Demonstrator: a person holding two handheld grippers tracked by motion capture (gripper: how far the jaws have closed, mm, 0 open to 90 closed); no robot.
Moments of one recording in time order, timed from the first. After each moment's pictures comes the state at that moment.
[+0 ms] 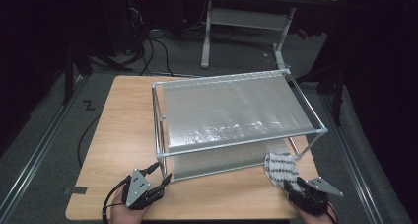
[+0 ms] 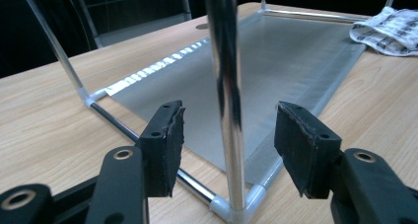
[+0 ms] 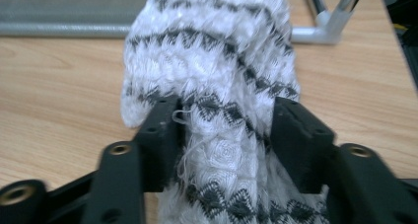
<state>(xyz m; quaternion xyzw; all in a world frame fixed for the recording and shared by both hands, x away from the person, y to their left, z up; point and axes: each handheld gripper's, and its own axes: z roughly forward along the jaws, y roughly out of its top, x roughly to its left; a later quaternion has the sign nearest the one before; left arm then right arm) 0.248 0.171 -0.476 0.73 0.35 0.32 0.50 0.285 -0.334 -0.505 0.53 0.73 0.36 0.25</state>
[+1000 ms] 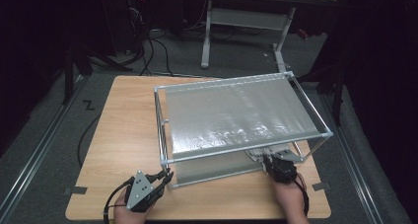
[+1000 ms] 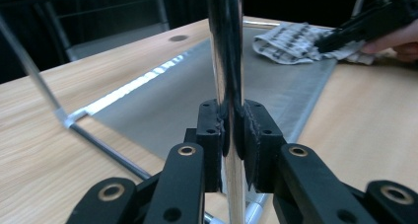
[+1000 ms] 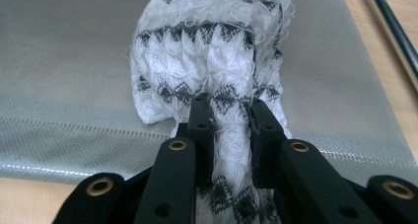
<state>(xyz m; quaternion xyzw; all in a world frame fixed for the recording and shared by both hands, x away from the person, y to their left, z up) 0.237 0.158 -0.470 0.74 0.29 0.30 0.53 0.359 -0.264 -0.500 0.50 0.75 0.33 0.28</state>
